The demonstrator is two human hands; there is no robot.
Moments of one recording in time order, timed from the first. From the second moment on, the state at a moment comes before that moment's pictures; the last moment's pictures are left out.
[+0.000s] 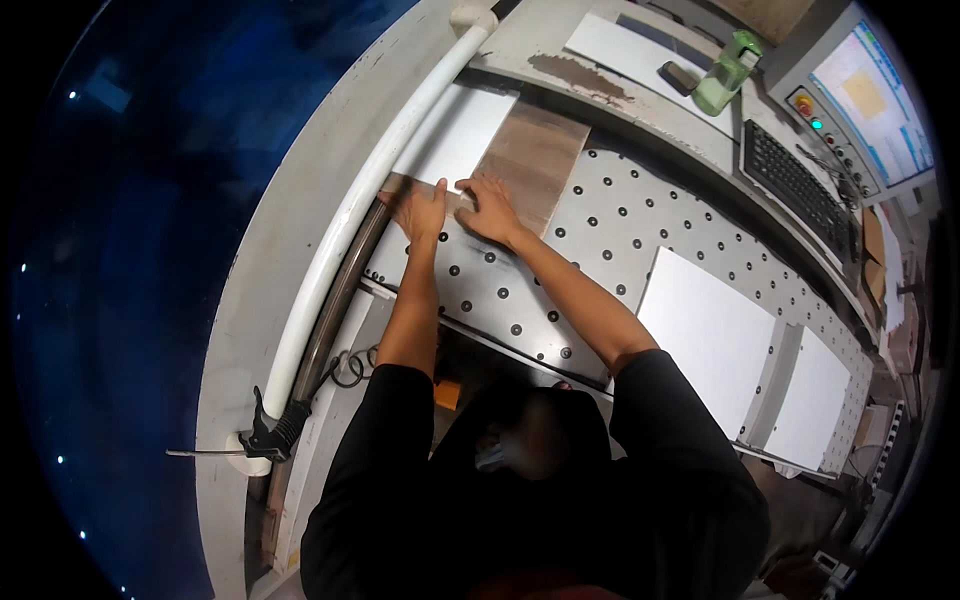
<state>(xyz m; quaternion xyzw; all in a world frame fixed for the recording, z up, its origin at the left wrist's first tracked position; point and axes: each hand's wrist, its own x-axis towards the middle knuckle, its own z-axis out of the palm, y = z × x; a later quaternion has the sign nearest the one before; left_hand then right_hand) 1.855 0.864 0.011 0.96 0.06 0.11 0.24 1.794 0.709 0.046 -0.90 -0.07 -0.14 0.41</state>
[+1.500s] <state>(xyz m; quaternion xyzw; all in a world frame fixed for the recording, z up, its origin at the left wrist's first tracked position) 1.690 0.851 0.007 0.94 -0.12 0.19 0.25 1.445 0.769 0.442 -0.81 -0.50 -0.30 0.00</state>
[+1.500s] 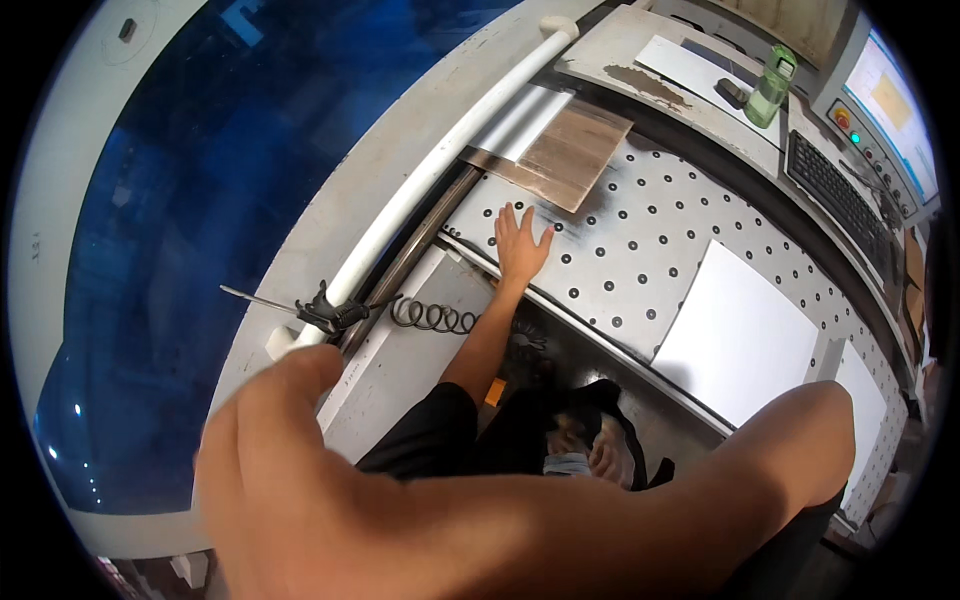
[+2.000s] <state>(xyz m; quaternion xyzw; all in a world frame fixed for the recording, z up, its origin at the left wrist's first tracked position) 1.677 0.857 0.036 0.85 -0.18 0.16 0.48 1.556 0.679 0.339 -0.92 -0.30 -0.15 0.19</state>
